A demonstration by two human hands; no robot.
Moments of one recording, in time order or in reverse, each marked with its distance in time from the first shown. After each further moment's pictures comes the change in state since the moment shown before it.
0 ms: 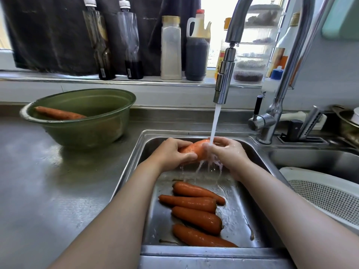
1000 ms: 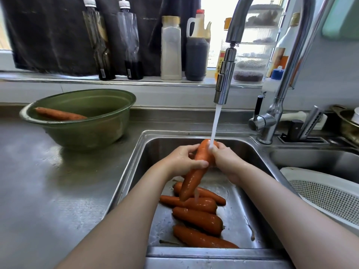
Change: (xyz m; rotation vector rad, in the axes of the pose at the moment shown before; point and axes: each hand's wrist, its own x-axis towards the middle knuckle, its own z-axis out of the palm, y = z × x) left_hand 0.005 0.004 0.024 -0.197 -0.182 -0.115; right_hand -0.006 -0.001 0.016 -0.167 -0.068 0.170
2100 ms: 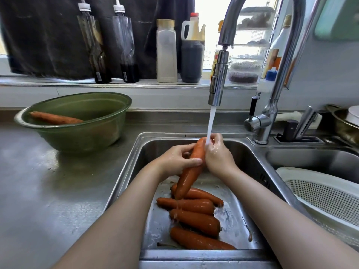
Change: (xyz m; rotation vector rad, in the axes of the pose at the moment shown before) left_hand 0.003 -0.005 -0.006 -0.078 -0.026 0.019; right_hand -0.015 -0.013 0.008 -0.233 0.207 -0.250
